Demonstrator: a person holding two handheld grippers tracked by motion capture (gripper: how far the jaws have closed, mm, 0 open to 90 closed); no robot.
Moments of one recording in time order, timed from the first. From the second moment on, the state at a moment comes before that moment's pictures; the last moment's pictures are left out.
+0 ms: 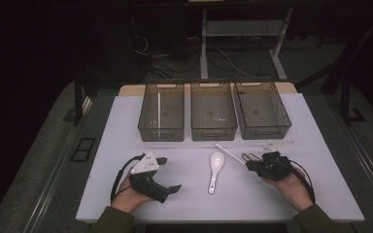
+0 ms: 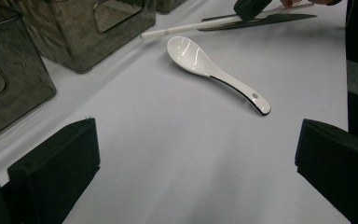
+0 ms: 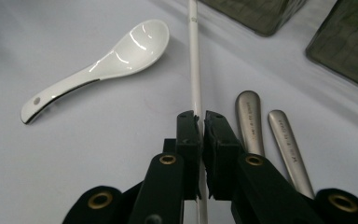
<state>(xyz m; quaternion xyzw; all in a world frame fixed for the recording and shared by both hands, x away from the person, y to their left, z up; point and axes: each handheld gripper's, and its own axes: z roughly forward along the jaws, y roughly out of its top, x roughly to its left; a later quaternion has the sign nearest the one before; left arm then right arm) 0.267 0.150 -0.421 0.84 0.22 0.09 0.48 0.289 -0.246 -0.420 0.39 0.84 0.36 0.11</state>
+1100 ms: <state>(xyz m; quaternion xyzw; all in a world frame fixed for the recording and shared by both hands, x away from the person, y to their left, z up) 0.269 0.152 -0.427 0.84 0.24 0.10 0.48 0.332 -0.199 -0.369 0.37 0.82 0.41 0.11</state>
